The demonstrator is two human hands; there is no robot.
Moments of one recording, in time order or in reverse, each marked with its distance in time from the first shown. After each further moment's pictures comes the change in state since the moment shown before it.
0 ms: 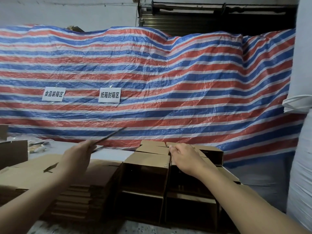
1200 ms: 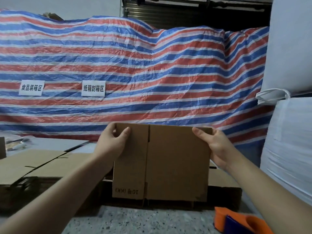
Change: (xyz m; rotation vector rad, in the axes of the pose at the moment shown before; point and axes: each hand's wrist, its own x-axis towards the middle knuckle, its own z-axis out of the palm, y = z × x) left_hand -0.013 0.172 -0.007 -0.962 -0.147 -0.387; right_hand -0.077 0.053 -0.099 1.048 0.152 0.213
